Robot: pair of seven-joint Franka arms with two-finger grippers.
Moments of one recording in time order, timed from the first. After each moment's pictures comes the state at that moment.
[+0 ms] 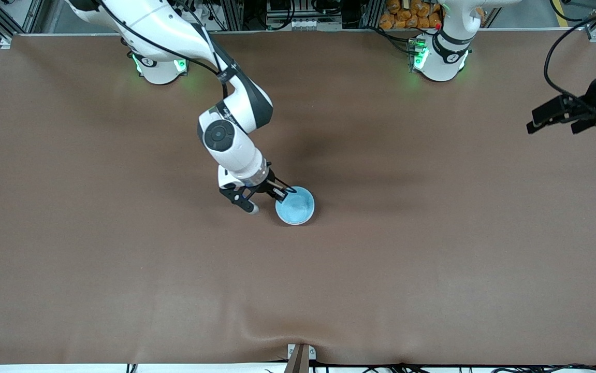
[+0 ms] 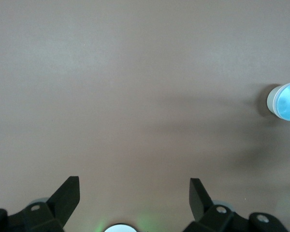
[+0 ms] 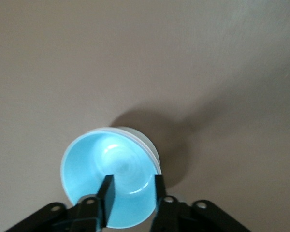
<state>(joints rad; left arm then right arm) -0.01 -0.01 -0.02 -1.54 -0.09 1.46 -0.08 0.56 0.54 0.08 -1.76 0.21 2.52 1.12</state>
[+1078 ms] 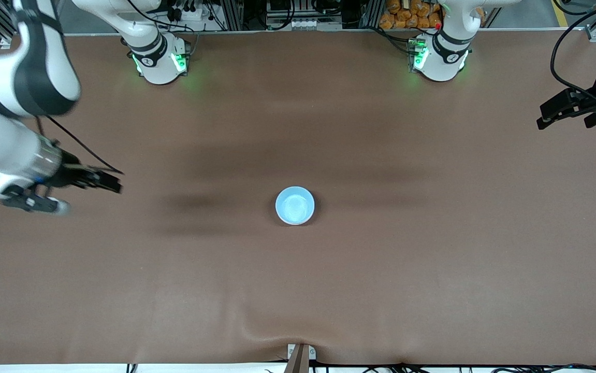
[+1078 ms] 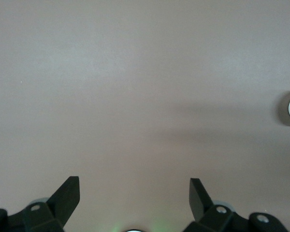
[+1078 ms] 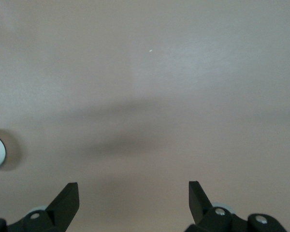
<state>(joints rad) 0.00 -0.04 -0.02 -1.56 -0.02 1.50 -0.07 -0.02 0.09 0.06 -1.75 0.07 1.82 0.14</state>
